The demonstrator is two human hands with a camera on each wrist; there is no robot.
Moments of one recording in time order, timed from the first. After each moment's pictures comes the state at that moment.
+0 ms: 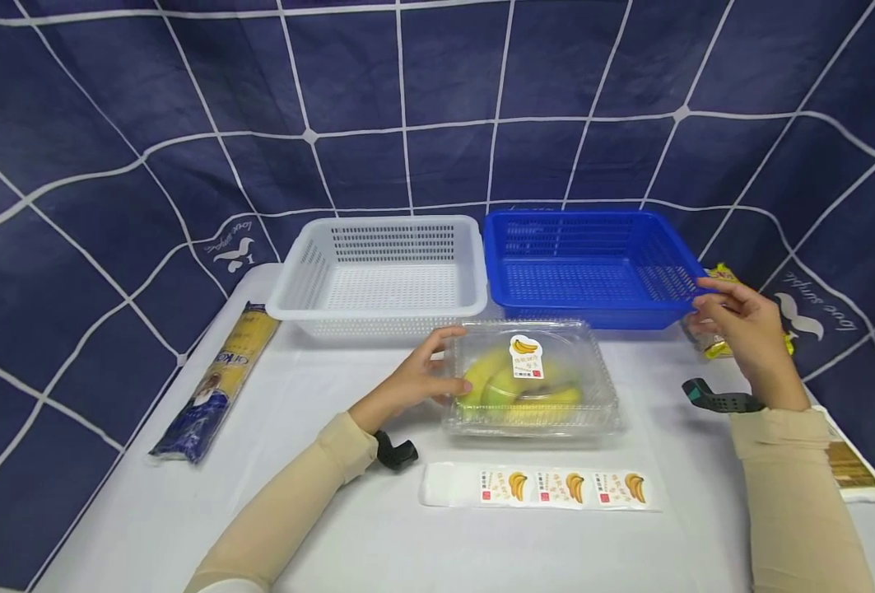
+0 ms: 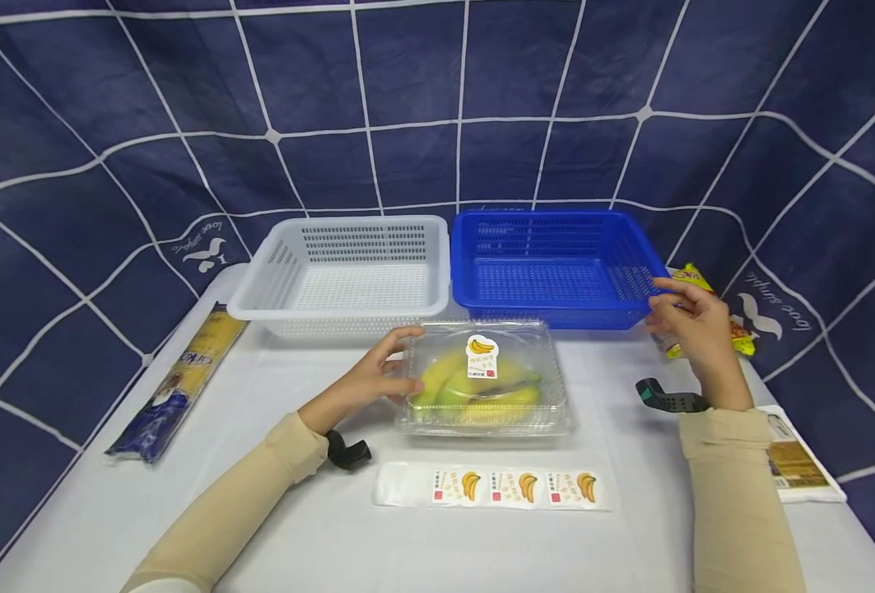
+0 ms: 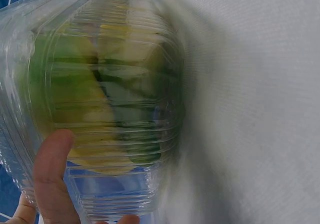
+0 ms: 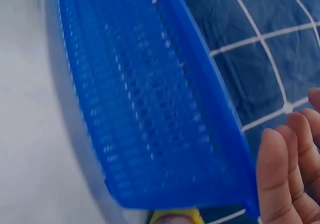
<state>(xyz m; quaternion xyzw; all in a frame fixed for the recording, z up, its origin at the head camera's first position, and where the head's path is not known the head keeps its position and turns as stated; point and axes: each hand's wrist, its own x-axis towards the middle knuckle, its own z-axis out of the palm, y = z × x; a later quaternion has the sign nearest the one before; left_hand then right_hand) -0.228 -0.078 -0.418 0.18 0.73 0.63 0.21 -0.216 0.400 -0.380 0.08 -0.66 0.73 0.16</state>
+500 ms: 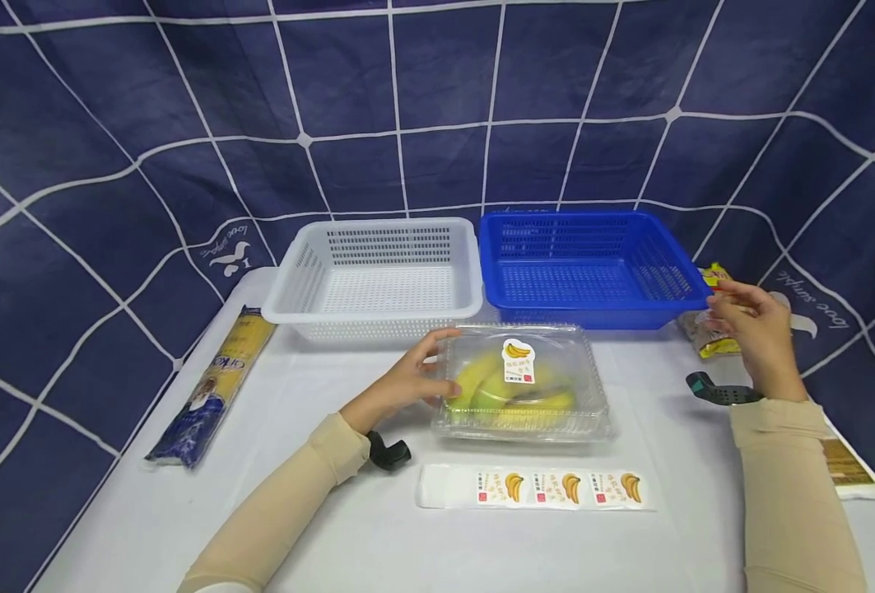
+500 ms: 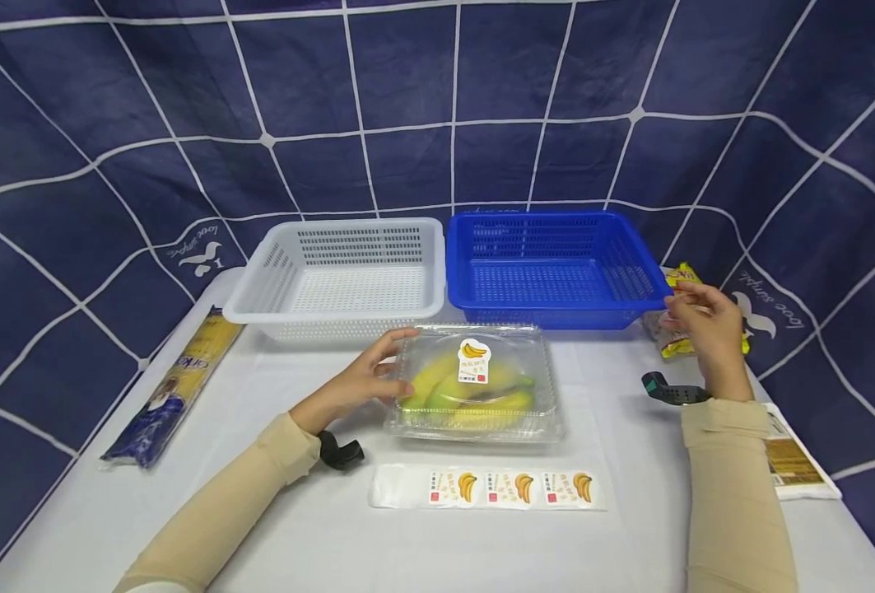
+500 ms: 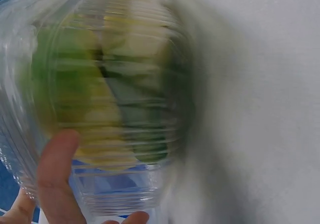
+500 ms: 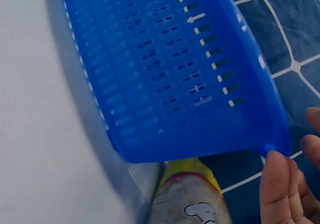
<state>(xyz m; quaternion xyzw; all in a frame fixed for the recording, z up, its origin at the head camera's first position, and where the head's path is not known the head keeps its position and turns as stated) -0.230 -0.080 -0.416 0.17 0.73 0.62 0.22 -0.222 0.425 -0.391 -0.05 -0.65 0.73 0.19</state>
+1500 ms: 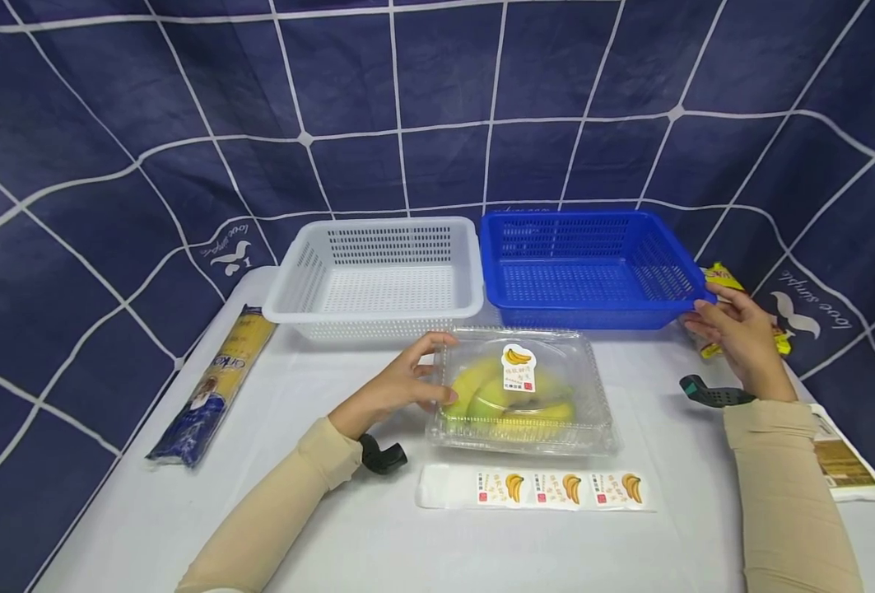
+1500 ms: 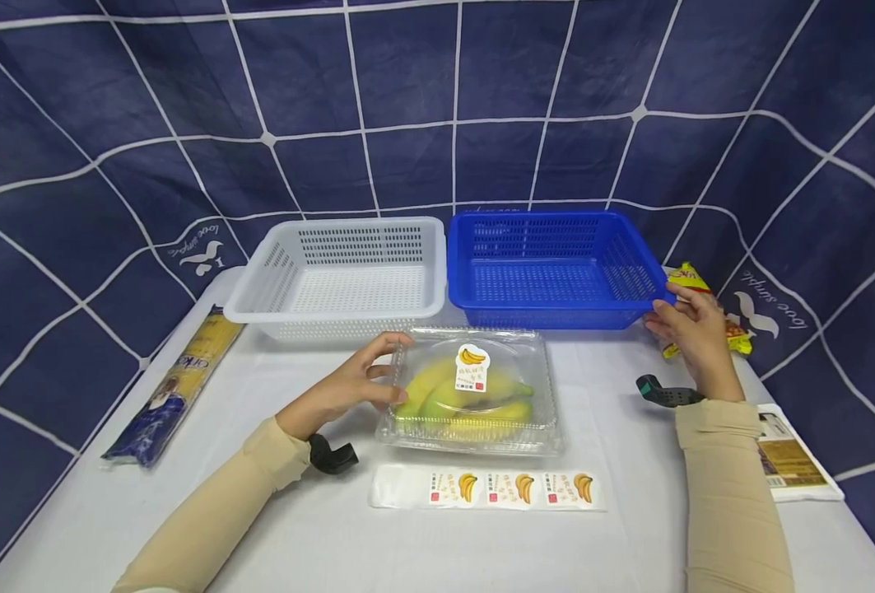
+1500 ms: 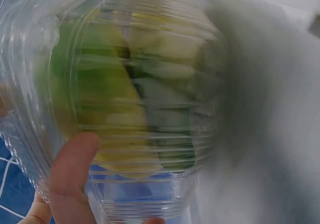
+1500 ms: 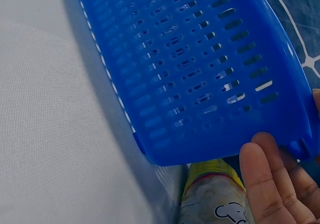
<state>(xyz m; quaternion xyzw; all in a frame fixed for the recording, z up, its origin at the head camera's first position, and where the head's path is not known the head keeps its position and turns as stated) -0.218 -0.088 -0.401 0.18 0.72 0.62 0.23 -0.229 0.425 -0.404 -0.03 -0.61 0.79 0.09</state>
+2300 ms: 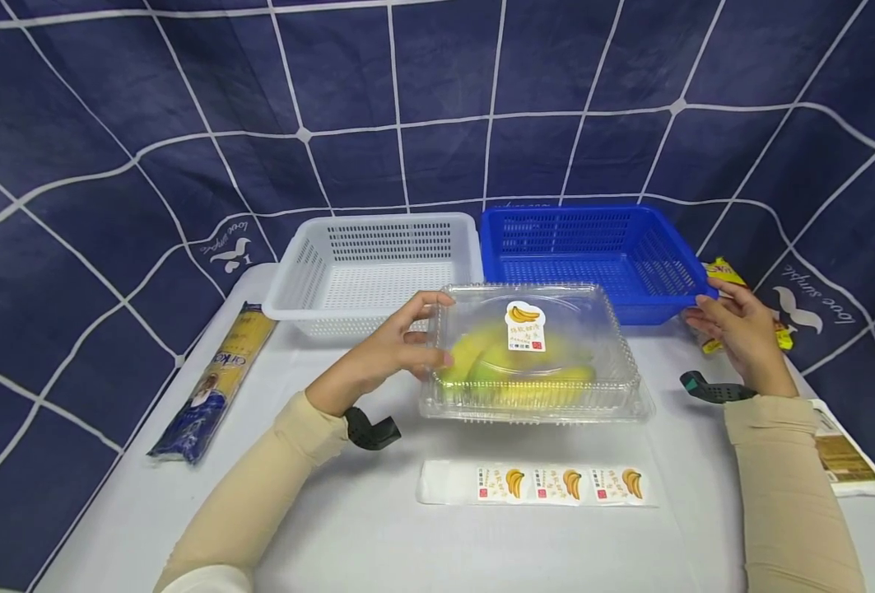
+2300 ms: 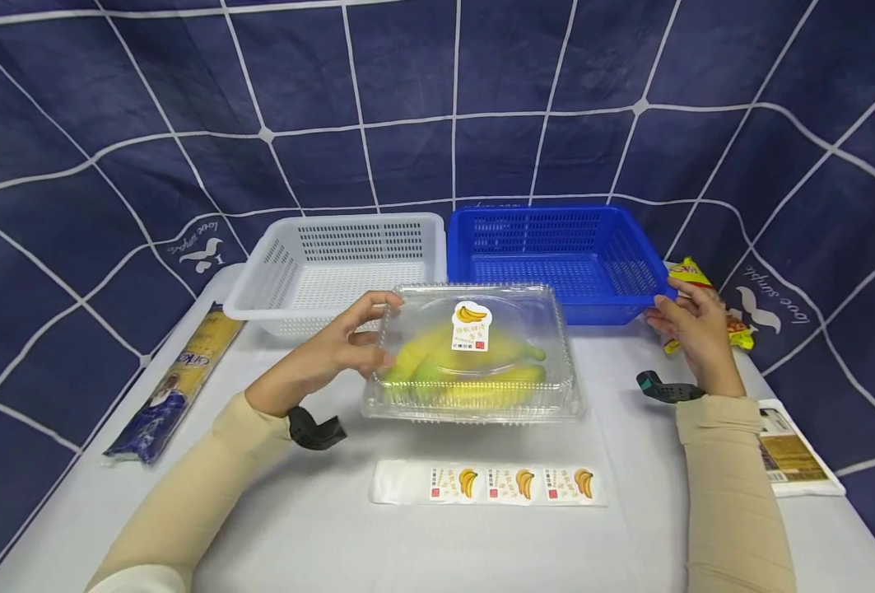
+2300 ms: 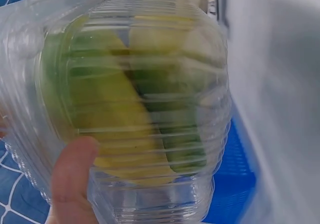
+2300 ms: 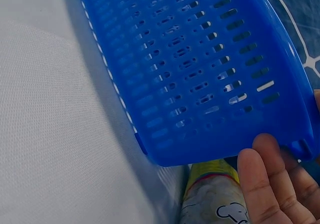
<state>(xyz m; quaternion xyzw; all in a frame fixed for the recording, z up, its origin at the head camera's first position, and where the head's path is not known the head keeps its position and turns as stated) -0.214 -0.091 -0.331 0.21 0.72 0.63 0.21 -0.231 0.424 -0.404 -0.04 -0.62 0.77 0.10</state>
